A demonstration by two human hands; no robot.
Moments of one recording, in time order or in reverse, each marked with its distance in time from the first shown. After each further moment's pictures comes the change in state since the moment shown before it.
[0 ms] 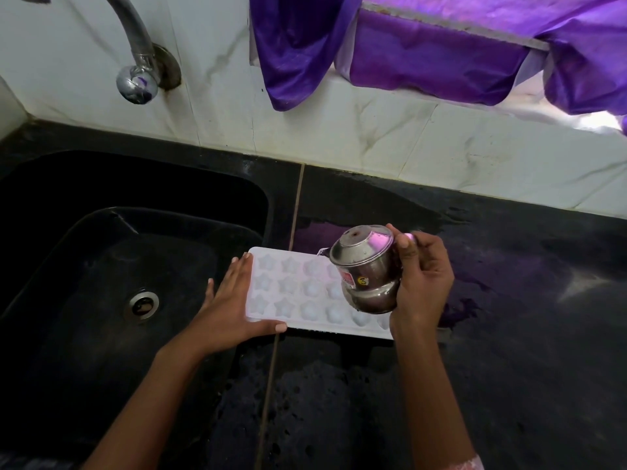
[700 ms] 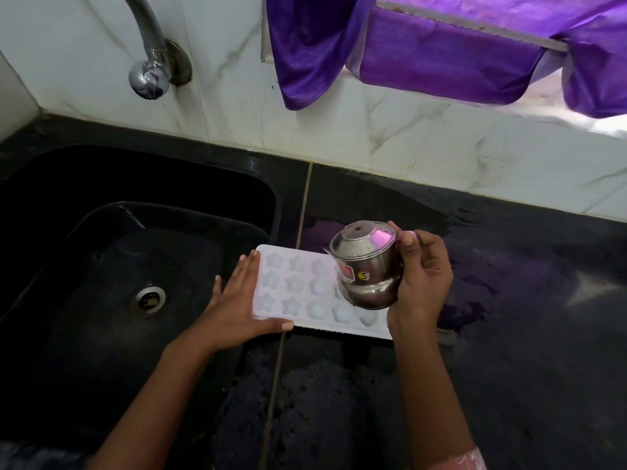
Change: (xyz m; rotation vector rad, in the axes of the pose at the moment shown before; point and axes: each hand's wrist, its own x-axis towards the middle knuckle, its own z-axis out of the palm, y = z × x) left_hand 0.001 -0.003 0.002 -0.030 -0.005 0.023; right_hand 0.000 0.009 0.007 0.076 0.001 0.079
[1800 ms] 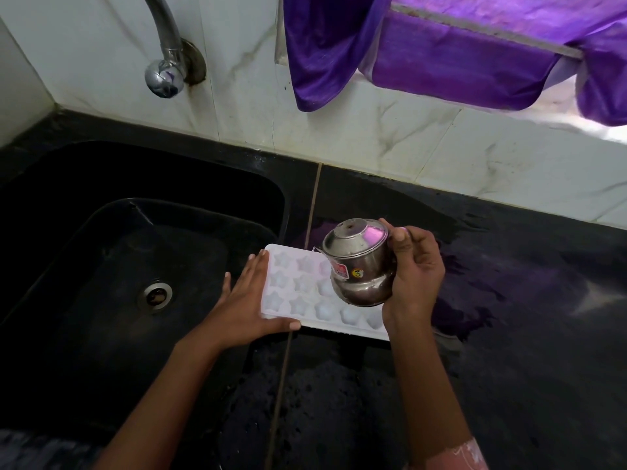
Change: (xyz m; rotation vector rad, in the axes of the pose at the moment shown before) left_hand 0.000 -0.003 0.002 0.005 0.016 0.022; right_hand -0.003 0.005 0.015 -0.008 -0.073 0.026
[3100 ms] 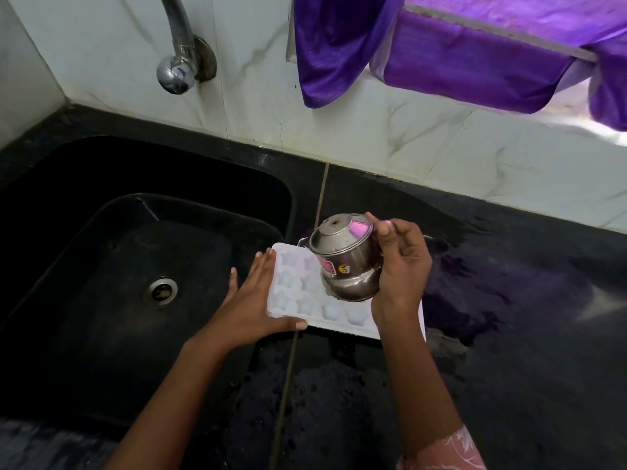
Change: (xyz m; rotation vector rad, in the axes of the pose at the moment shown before) left_hand 0.000 -0.001 0.003 0.011 0.028 0.004; right_hand -0.003 0.007 0.022 0.014 -0.076 0.007
